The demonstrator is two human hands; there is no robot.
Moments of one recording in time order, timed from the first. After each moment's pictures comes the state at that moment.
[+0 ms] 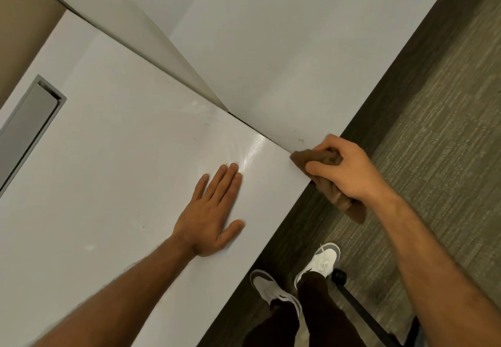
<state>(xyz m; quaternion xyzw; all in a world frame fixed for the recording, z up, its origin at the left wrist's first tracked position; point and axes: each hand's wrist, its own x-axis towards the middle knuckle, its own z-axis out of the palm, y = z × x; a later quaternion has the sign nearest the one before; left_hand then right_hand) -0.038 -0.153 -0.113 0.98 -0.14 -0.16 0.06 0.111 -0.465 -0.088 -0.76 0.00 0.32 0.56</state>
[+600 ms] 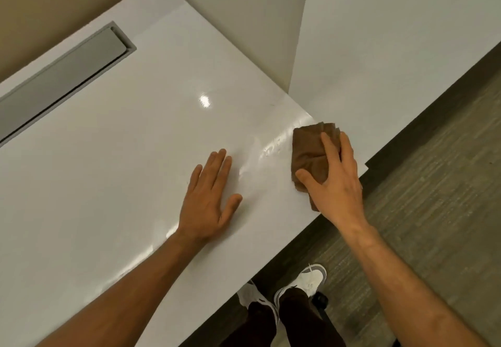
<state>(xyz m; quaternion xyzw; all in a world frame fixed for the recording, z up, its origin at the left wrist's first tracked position) -0.121 -0.110 -0.088 0.98 0.09 0.01 0.18 0.021 -0.348 -0.065 -0.93 -0.10 0.13 0.33</state>
